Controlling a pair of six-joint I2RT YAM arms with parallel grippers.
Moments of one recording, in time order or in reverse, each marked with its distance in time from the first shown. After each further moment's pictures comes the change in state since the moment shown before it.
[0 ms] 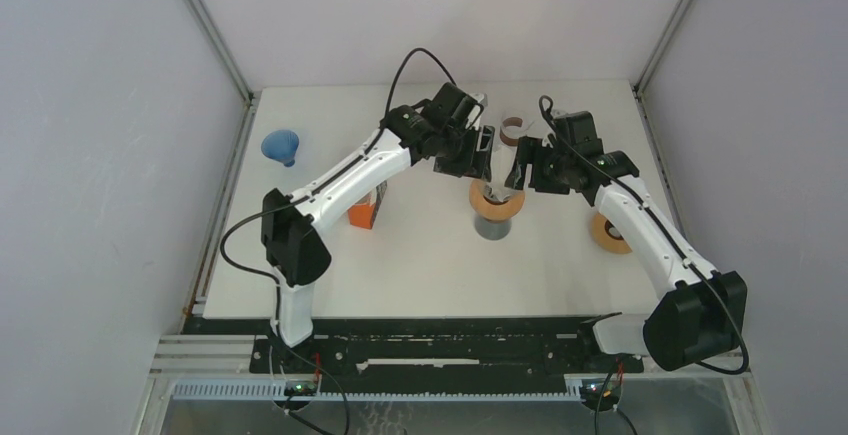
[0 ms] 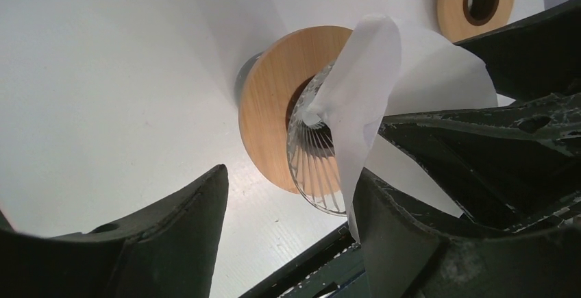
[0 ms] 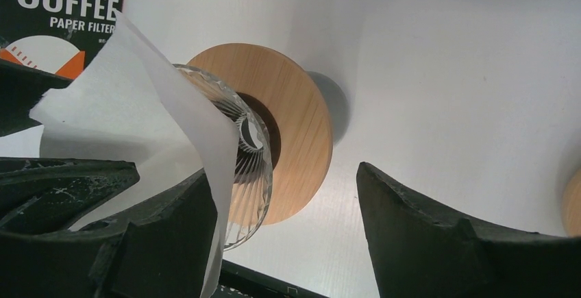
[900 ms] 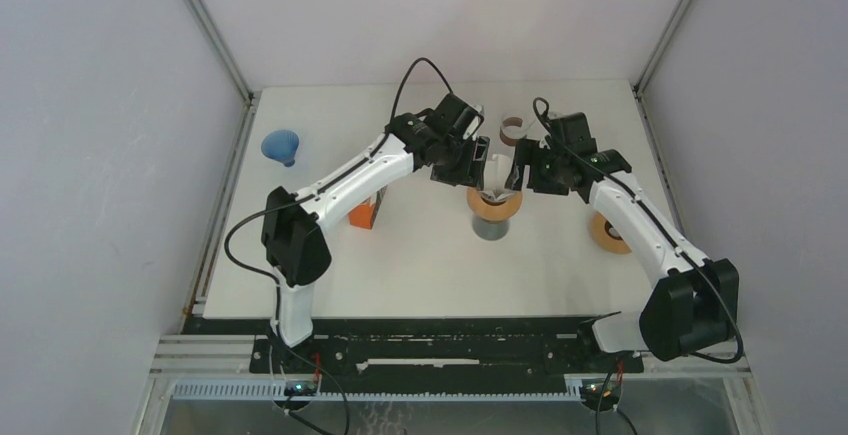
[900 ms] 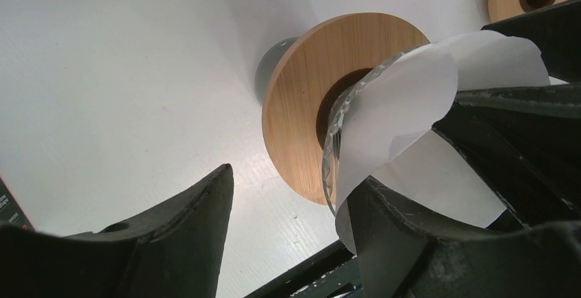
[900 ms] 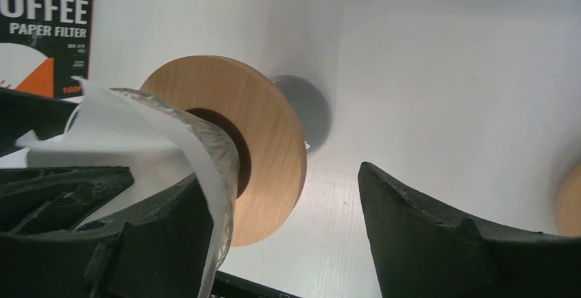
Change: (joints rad) left arm 0.004 0.000 -0.084 0.018 -0.037 0.003; right arm 0.003 0.050 -0.012 0.016 0.048 -0.004
